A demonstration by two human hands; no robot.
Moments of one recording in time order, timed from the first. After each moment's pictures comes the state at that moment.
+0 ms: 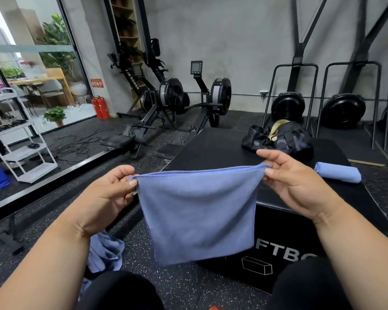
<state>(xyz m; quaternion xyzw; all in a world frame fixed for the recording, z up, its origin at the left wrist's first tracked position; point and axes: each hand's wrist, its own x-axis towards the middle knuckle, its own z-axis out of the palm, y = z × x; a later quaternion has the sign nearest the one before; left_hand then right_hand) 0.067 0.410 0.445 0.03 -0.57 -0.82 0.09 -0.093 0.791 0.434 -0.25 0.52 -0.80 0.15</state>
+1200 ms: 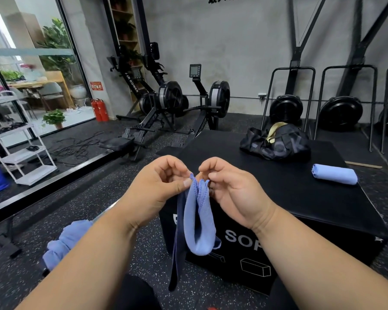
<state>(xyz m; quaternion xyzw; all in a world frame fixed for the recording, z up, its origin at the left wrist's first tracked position) 0.045 0.503 0.470 -0.10 -0.70 -0.70 0.13 -0.030 0.693 0.452 -0.30 0.46 -0.79 0.26</state>
